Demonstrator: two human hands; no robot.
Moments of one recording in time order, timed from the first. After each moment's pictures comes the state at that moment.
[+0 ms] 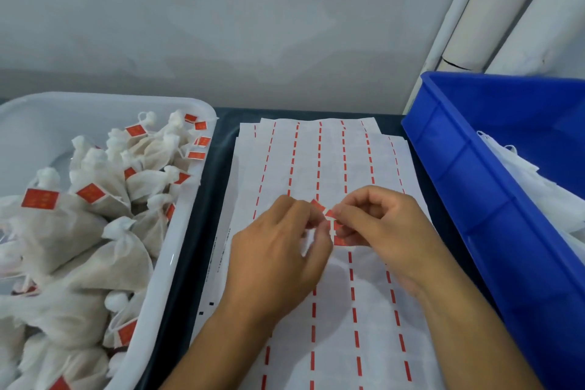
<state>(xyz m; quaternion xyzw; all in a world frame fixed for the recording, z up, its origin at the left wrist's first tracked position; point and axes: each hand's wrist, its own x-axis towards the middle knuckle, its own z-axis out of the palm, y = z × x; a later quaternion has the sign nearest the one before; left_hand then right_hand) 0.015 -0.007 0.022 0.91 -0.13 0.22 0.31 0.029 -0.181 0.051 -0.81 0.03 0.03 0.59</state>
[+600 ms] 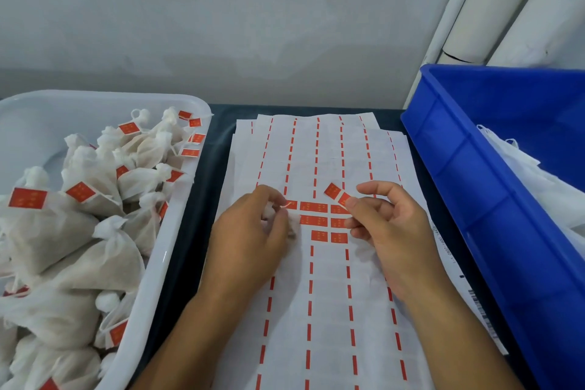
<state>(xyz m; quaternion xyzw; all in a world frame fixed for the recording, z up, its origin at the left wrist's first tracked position) 0.033 0.015 0.005 0.90 0.03 0.08 0.42 0.024 -0.184 0.029 -0.72 0.11 -0.05 0.68</state>
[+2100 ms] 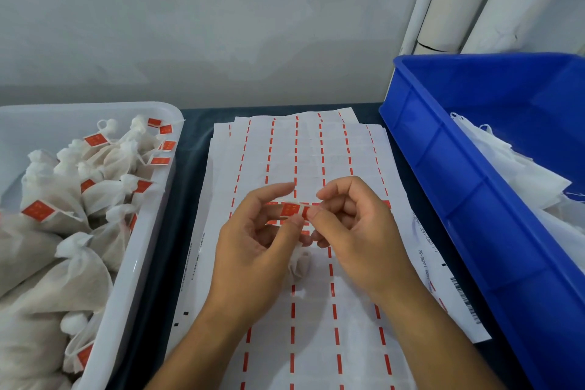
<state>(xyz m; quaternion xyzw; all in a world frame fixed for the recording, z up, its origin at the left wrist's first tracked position) 0.014 -0.018 0.019 0.70 -0.07 0.05 0.70 0.015 -0.175 0.027 -0.74 -0.02 -0.06 0.67</state>
